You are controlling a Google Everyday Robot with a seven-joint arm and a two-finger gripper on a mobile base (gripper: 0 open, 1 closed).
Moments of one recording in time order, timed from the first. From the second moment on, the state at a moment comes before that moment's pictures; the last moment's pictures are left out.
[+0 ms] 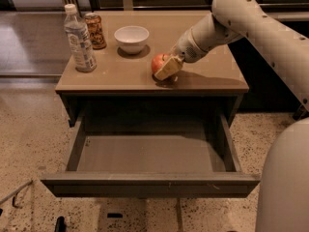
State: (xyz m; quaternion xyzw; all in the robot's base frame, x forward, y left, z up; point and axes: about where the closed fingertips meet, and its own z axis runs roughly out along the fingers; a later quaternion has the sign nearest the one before) arm 0.700 -0.047 0.836 -0.55 0.75 0.19 0.31
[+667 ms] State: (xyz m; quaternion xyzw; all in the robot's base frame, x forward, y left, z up) arm 0.700 -0.047 0.836 -0.55 0.75 0.19 0.31
